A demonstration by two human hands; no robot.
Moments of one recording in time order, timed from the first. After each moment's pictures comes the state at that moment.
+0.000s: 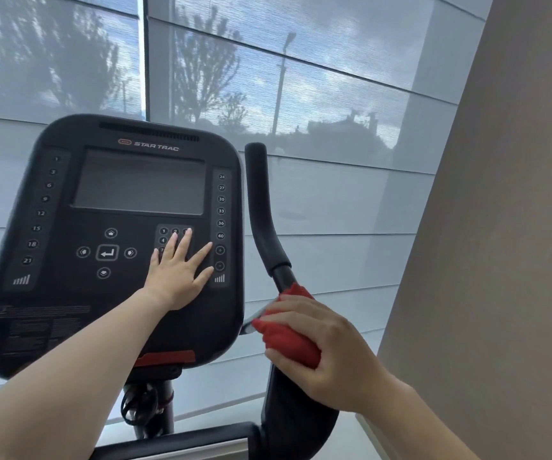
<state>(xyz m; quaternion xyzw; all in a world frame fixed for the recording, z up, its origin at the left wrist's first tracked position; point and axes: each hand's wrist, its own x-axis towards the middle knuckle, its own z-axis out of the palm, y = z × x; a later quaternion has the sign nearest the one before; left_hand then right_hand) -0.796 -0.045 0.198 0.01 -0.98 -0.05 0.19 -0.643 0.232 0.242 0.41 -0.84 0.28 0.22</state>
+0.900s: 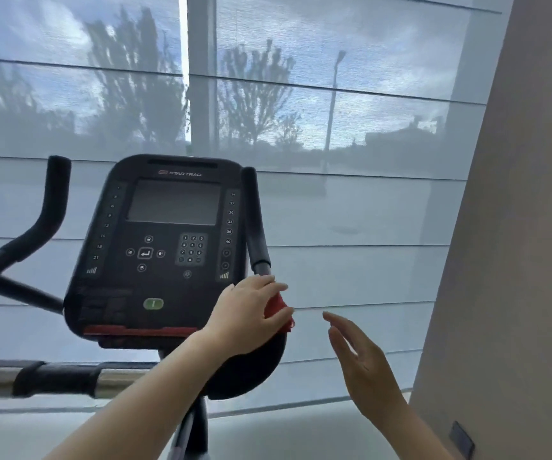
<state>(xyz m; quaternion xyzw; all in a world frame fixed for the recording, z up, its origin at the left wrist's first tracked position) -0.620 0.143 0.256 -0.08 -0.96 -0.16 0.23 -0.619 0.346 0.208 0.22 -0.78 0.58 0.10</state>
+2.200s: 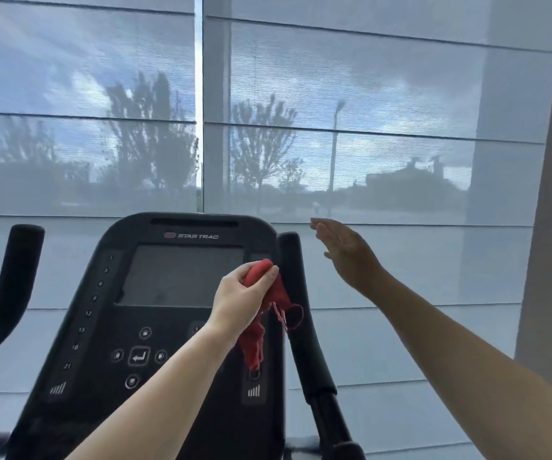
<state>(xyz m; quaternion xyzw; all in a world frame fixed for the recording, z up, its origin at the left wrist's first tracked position) -0.799 0.023 0.335 -0.02 -0.71 -0.65 0.28 -0.882 0.193 0.392 0.33 -0.76 0.52 0.21</state>
